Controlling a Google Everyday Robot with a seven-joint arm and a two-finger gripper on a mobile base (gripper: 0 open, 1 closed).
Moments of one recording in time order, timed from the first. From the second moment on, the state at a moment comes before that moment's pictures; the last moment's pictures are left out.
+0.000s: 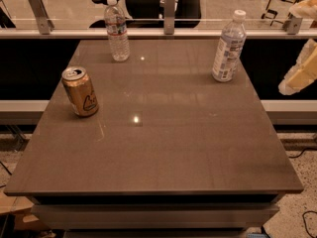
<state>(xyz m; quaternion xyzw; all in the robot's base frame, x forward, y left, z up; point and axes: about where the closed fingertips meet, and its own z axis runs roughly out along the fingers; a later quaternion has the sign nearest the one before) 0.497 -0.252 1.009 -0.56 0.76 0.01 0.32</state>
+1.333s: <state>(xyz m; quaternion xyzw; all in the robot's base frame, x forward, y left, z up) 0.578 -0.283 1.005 -0.48 0.73 0.13 0.47</state>
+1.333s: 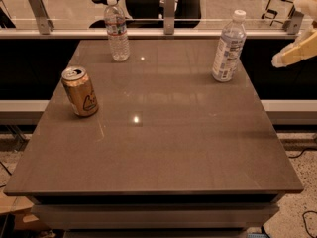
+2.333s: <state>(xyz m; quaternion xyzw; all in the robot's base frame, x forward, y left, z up) 0.586 -0.249 0.973 -0.38 0.74 0.19 0.52</state>
